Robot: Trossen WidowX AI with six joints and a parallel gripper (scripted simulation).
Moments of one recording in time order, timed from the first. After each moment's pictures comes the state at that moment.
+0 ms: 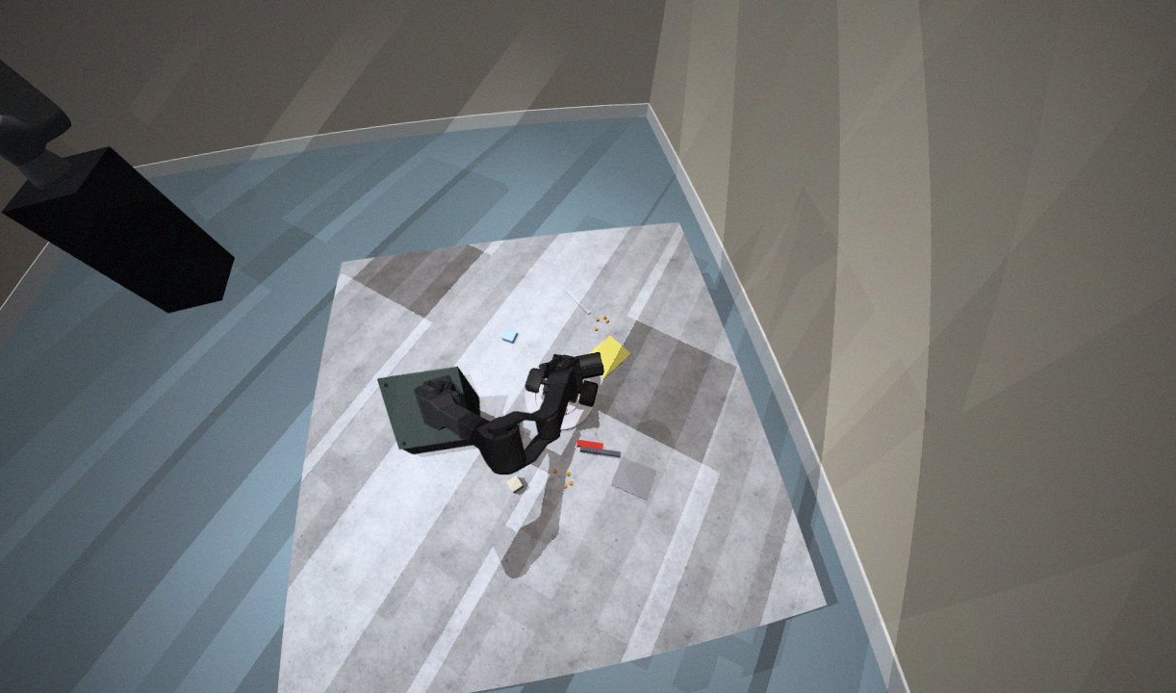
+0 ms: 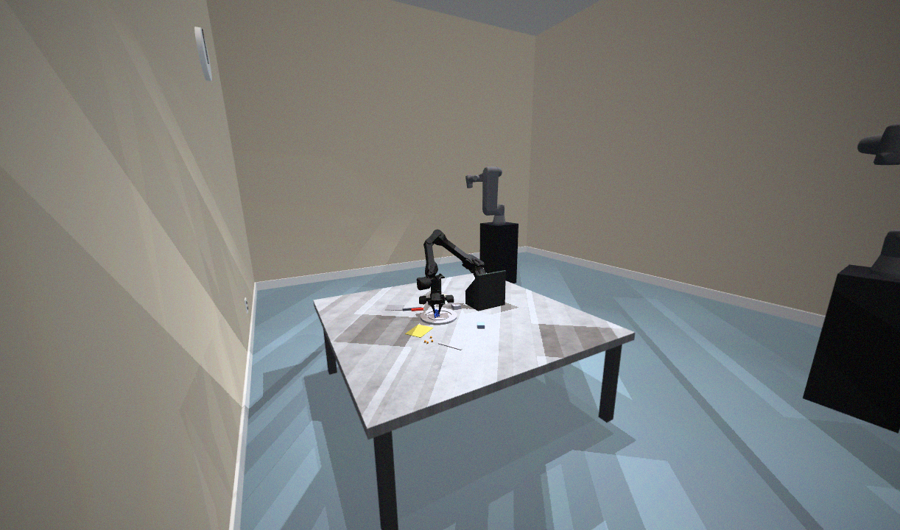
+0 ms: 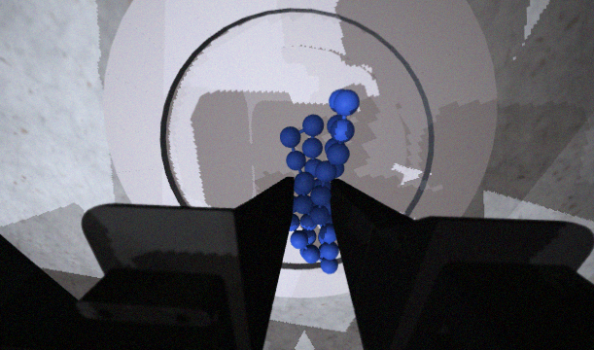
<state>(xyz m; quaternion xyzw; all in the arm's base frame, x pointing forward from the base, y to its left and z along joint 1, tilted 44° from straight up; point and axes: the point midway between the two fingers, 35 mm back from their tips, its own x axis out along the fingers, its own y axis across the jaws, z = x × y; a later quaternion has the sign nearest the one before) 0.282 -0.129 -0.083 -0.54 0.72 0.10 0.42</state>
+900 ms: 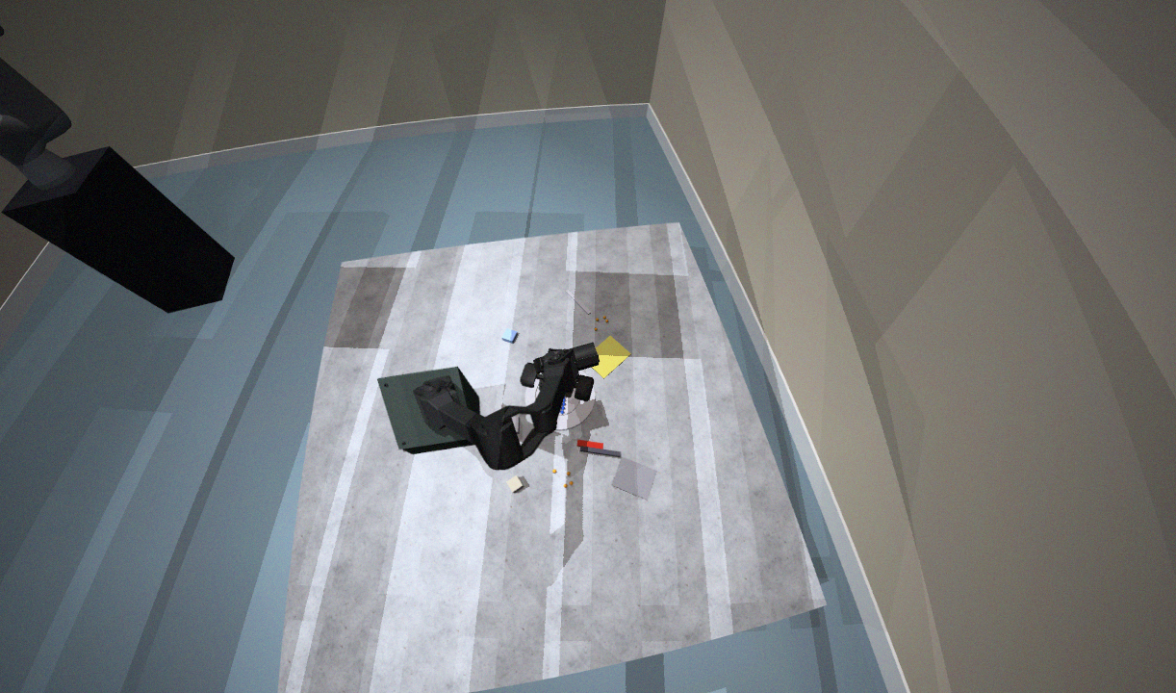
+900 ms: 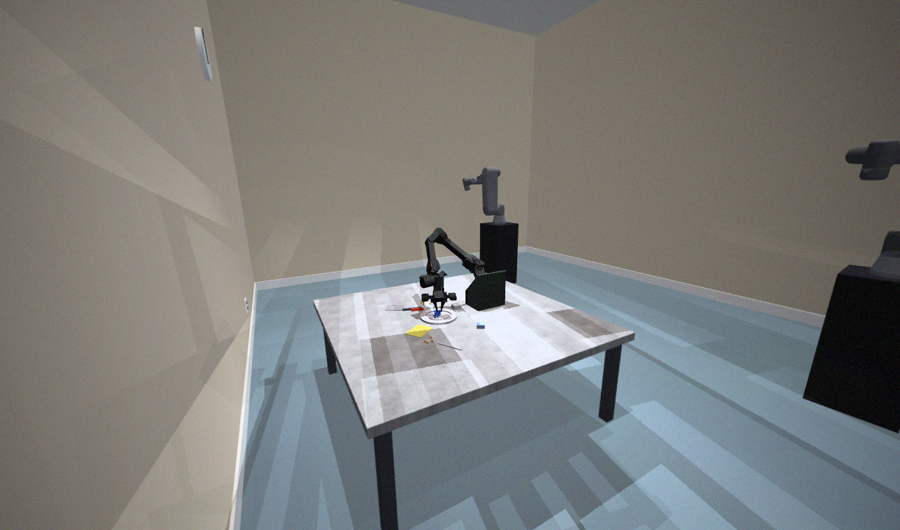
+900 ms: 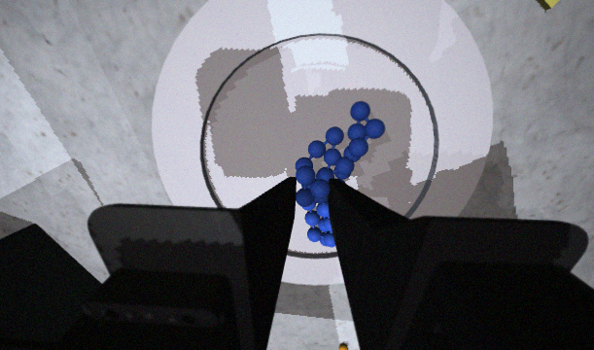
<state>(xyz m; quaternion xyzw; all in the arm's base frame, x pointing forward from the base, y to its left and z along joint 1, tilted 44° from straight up) 0.274 -0.109 -0.080 -0.54 0.72 0.10 0.42</state>
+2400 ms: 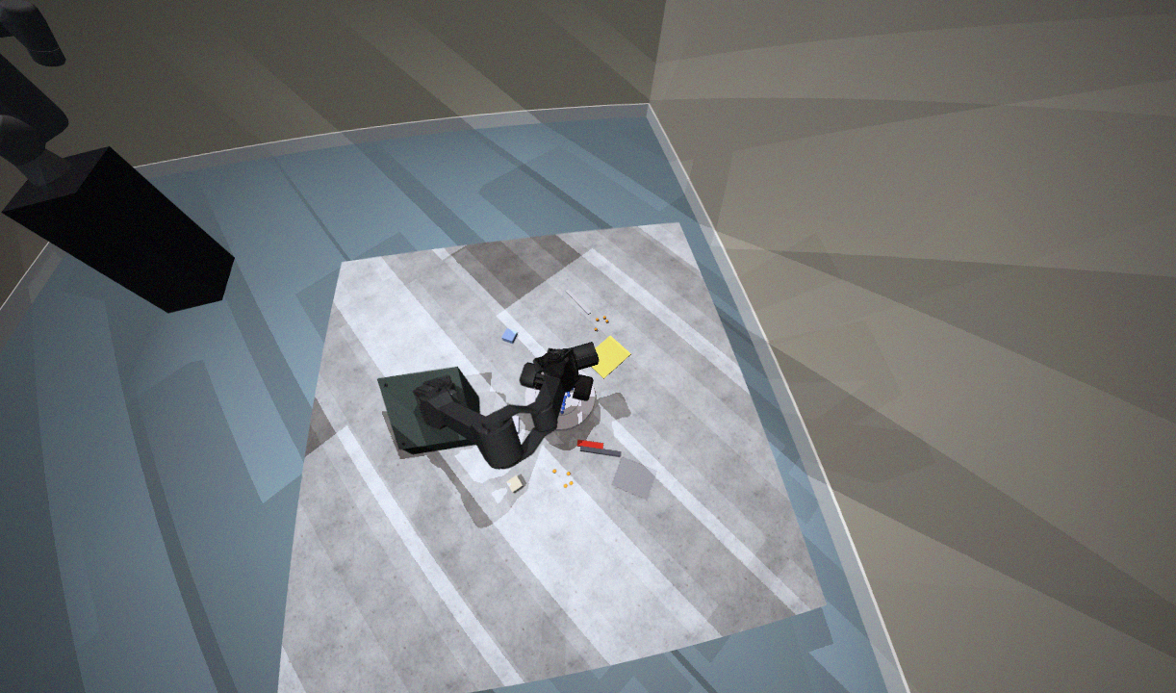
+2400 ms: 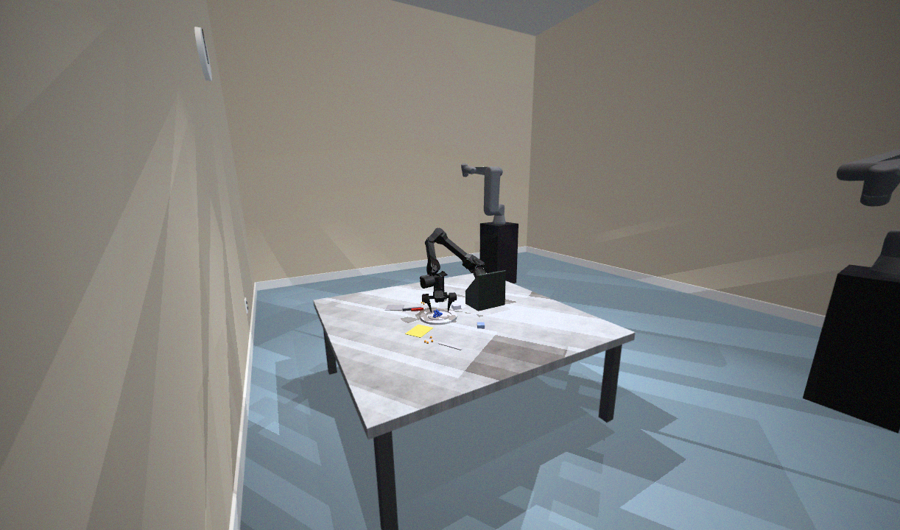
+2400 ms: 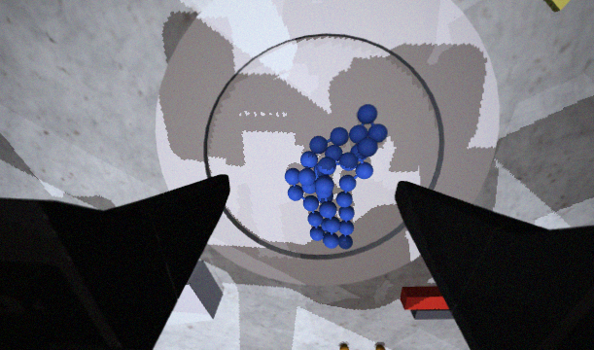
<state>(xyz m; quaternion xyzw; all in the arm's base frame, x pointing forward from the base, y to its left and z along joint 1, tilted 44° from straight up) 0.273 -0.108 -0.081 -0.54 0.72 0.11 0.42</state>
